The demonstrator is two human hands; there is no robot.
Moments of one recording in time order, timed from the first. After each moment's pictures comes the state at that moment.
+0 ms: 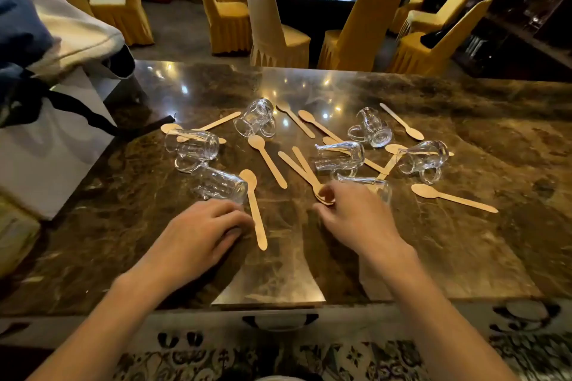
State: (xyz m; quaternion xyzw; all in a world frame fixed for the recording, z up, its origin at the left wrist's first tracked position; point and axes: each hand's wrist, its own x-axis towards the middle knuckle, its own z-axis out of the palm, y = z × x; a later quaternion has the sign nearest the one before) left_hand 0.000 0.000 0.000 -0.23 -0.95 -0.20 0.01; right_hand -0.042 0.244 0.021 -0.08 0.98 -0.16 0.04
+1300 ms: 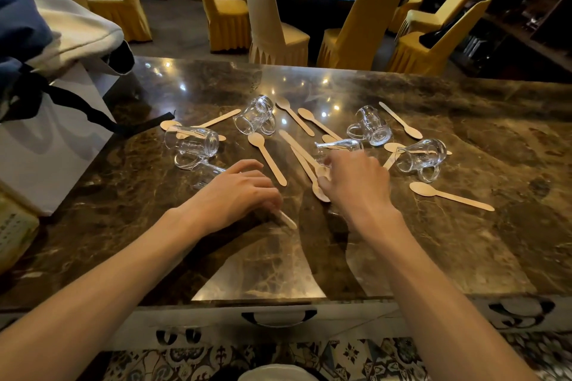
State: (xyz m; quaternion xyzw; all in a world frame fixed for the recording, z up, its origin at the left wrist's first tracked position) left_hand -0.069 0.026 -0.002 -0.43 -0.89 -0.08 0.12; right_hand -0.070 0.234 0.040 -0.05 0.99 -0.07 -0.10
